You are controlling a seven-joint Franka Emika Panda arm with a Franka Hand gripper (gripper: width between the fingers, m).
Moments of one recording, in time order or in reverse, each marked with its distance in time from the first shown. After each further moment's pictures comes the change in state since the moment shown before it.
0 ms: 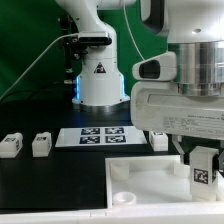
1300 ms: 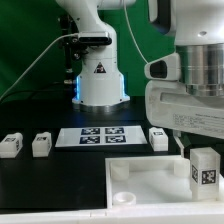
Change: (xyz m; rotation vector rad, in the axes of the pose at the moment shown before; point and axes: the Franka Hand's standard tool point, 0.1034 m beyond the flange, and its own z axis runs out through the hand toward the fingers) arm -0.013 -0.005 0.002 0.013 -0.022 -0.078
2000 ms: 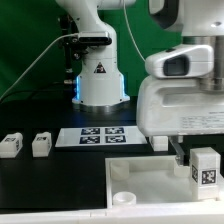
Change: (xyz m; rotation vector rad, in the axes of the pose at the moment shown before) arm 0.007 -0.007 -0.007 -0.075 0.043 -0.791
